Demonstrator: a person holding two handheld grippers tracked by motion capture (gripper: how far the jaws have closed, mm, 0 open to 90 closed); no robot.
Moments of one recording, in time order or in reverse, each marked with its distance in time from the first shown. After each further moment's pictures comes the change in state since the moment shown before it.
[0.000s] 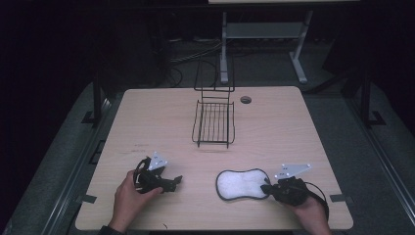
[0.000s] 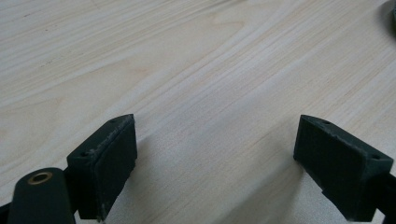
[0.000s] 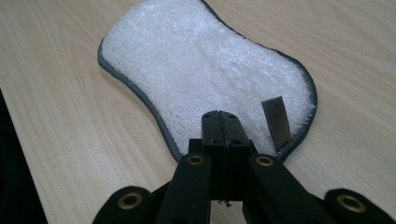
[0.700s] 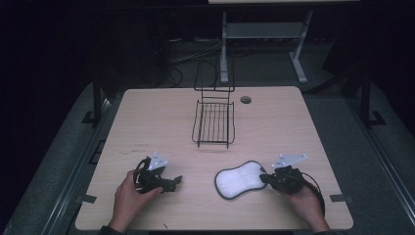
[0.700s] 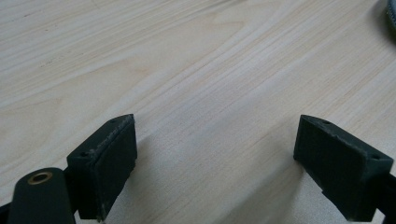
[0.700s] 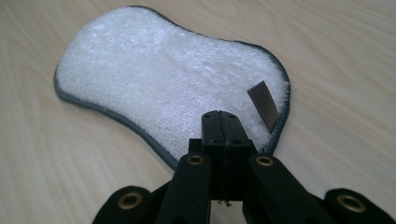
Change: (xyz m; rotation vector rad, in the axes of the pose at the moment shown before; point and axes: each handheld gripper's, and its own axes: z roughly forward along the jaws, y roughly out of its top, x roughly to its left) left arm 0.000 0.000 0.000 0.001 0.000 0.001; right arm -0.021 0.018 0.013 -0.006 -0.058 0.003
